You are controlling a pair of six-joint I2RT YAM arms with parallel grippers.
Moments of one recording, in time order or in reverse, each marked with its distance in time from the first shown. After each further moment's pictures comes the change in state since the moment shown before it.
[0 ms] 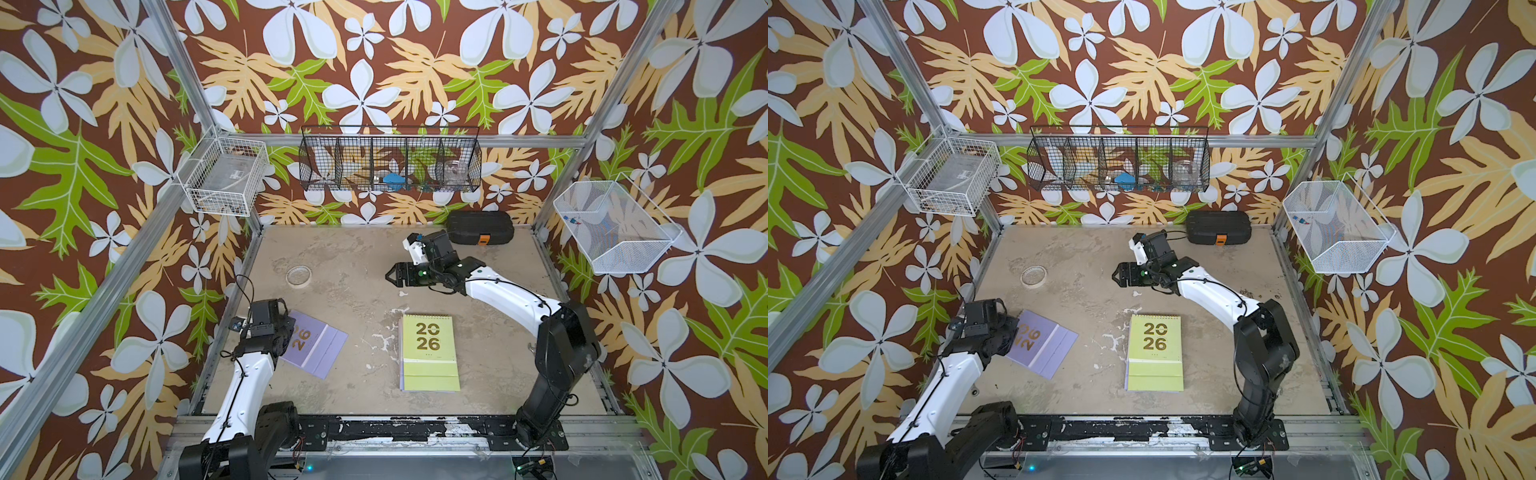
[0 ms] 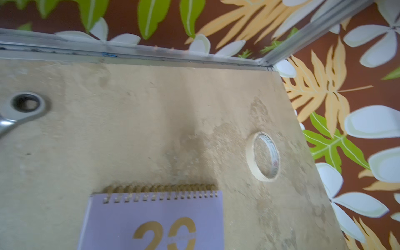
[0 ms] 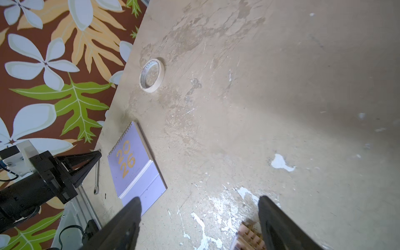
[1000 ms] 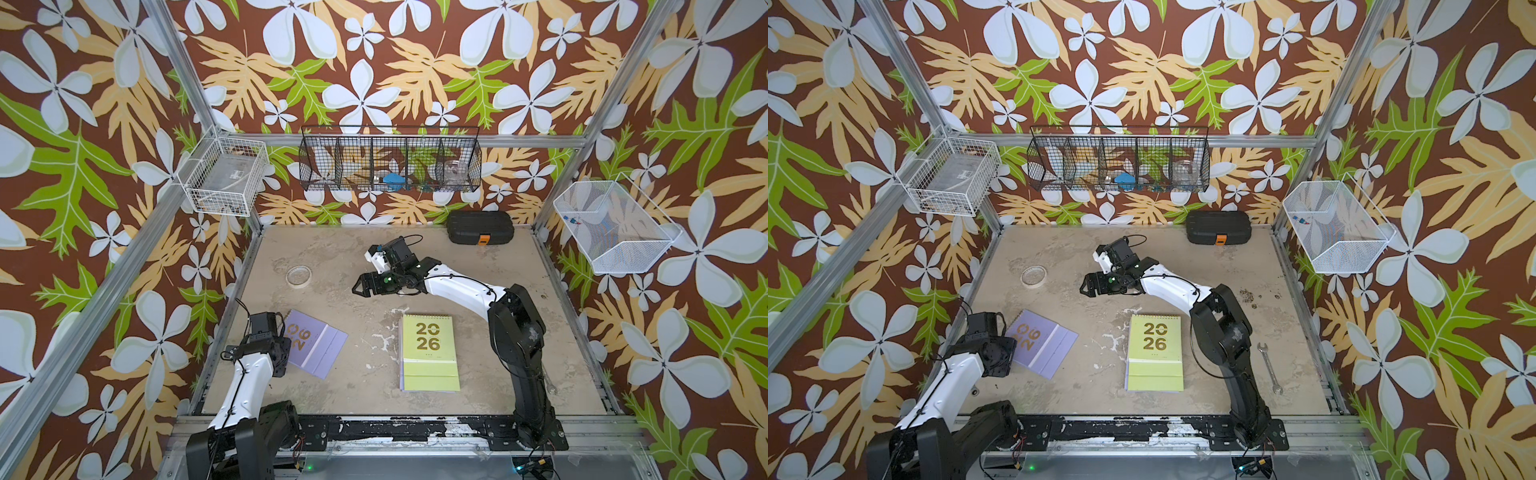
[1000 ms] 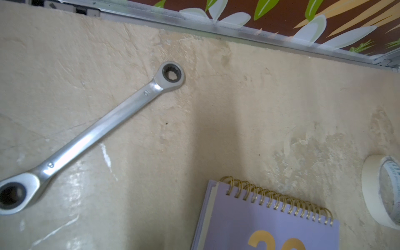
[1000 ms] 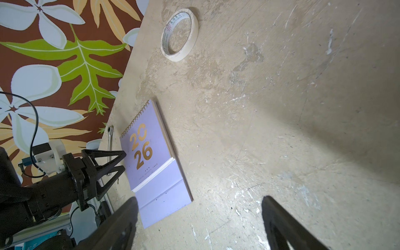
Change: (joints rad) left arm 0.076 0.055 -0.070 -0.170 -0.028 -0.122; right arm 0.114 0.290 0.250 -0.032 -0.099 0.008
